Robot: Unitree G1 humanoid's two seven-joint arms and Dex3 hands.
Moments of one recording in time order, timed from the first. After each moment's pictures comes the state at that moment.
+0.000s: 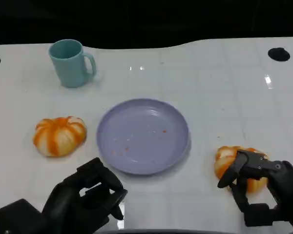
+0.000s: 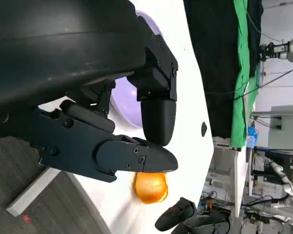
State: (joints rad) left arm 0.28 0.04 -0.08 -0.24 -0.20 0.00 -0.26; right arm 0.09 -0.17 0.06 0.14 -0.10 -0.61 0.16
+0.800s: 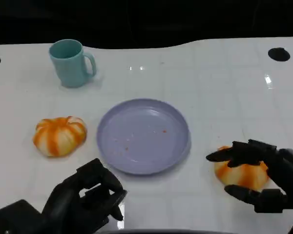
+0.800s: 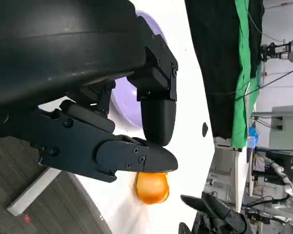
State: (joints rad) left arm 0.28 0.04 -0.08 -0.23 -0.20 0.00 -0.26; right arm 0.09 -0.35 0.04 -0.16 -0.36 -0.39 0.21
